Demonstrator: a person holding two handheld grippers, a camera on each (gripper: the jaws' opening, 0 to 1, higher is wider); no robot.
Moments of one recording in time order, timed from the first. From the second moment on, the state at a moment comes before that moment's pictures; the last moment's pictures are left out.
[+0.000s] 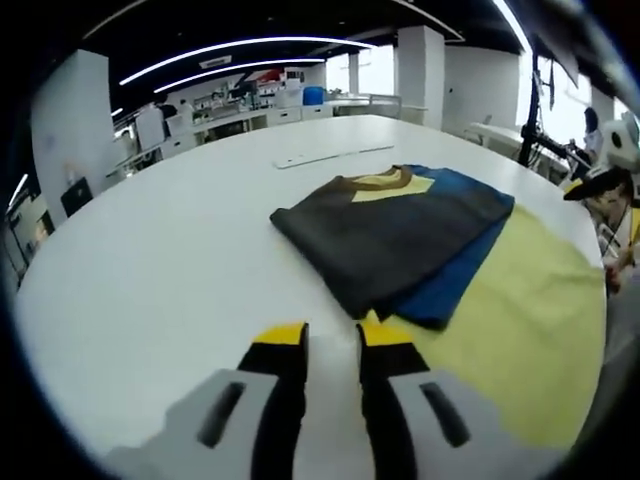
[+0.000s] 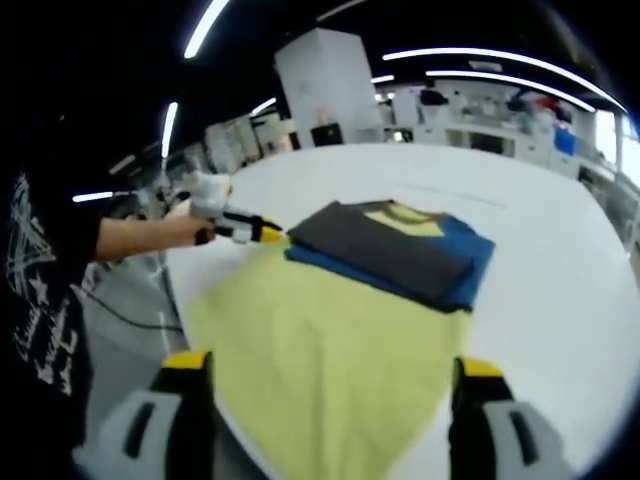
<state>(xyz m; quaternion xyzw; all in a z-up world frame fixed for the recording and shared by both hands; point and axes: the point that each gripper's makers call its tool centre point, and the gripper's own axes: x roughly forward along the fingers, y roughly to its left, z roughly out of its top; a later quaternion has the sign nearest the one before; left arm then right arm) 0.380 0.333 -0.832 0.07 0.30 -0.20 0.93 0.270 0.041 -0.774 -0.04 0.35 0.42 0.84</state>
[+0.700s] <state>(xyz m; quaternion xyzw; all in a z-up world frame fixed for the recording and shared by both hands) 0.381 0.314 -0.838 0.02 0.32 -0.22 0.92 0.270 0.040 -0.779 -0.03 0.36 0.42 0.84</state>
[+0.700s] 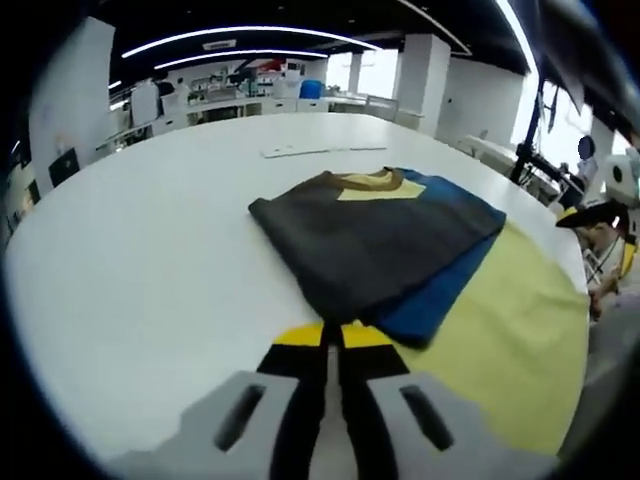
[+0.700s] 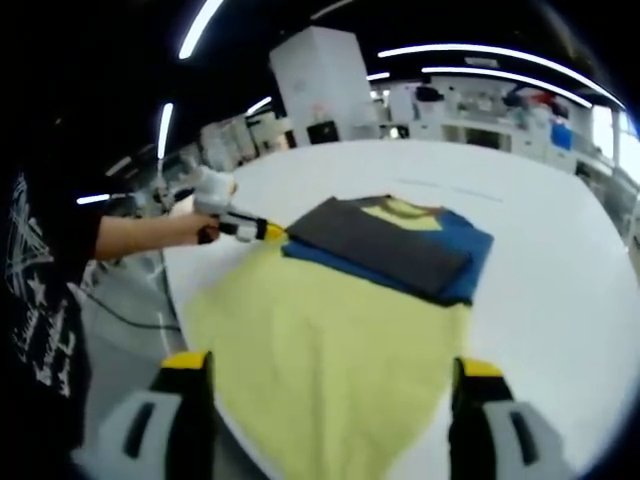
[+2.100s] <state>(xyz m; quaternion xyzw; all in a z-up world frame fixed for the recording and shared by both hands) 0.379 0.348 -0.830 0.22 0.30 -0.19 0.91 0.262 0.041 -0.787 -0.05 0.36 0.43 0.83</state>
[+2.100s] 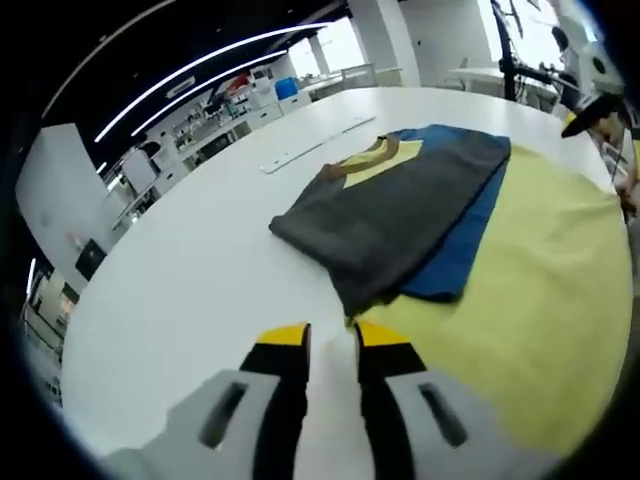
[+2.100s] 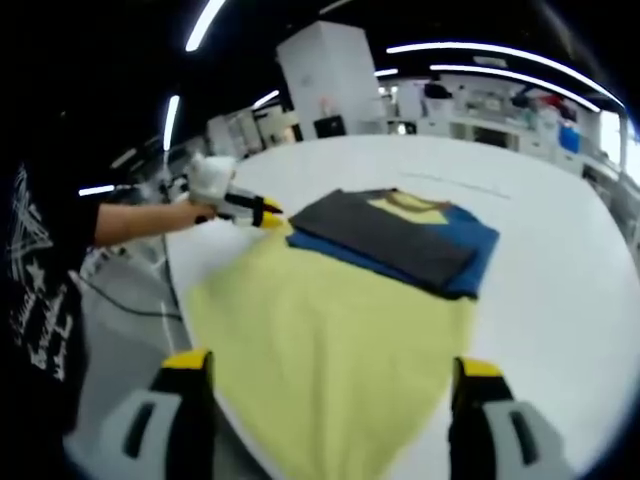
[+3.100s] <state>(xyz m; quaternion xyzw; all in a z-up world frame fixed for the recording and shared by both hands) 0.260 0.288 -0.801 0.09 0.30 -0.33 0.89 0.219 0.029 -0.812 -0.10 0.38 0.48 0.79</state>
